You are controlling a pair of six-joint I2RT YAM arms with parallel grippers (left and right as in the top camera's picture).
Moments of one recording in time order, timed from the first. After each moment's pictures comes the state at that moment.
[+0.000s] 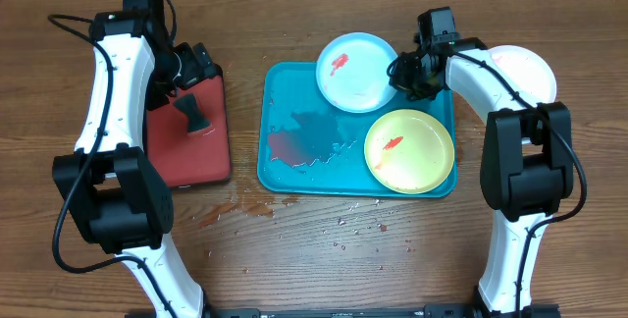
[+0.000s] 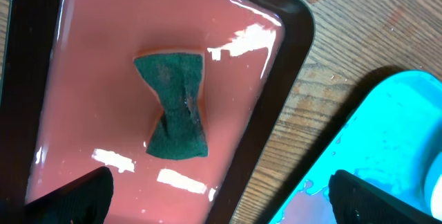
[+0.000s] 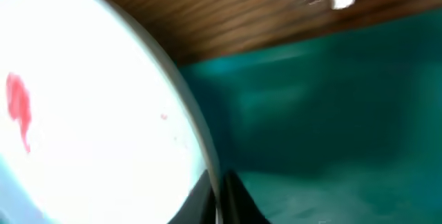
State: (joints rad) left arm 0.10 2.05 1.86 -1.18 0.08 -0.42; right arm 0.15 2.21 1.63 -0.63 -0.29 0.51
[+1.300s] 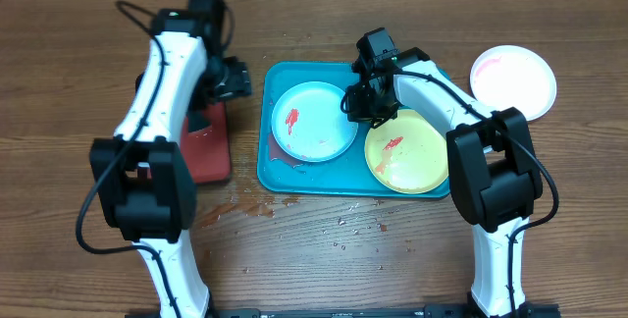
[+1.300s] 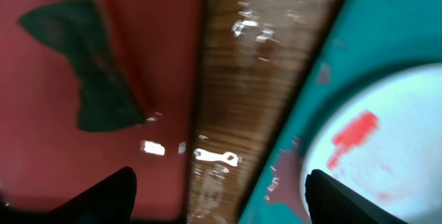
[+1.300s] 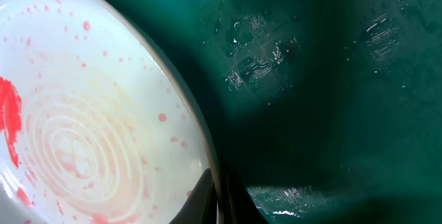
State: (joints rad) left arm -0.06 2.11 1.86 -1.24 0.01 -0.39; right arm 0.38 2.21 1.64 -0.80 -0.25 0.32
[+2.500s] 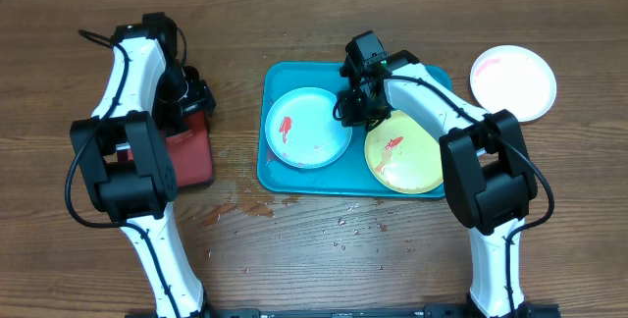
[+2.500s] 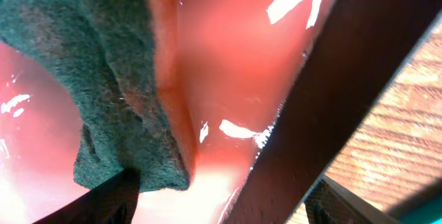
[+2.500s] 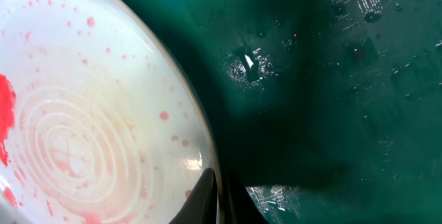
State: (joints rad) left arm 0.13 2.26 1.86 -1.26 0.04 -0.35; right arm 0.42 2.21 1.65 -0.81 -0.22 0.23
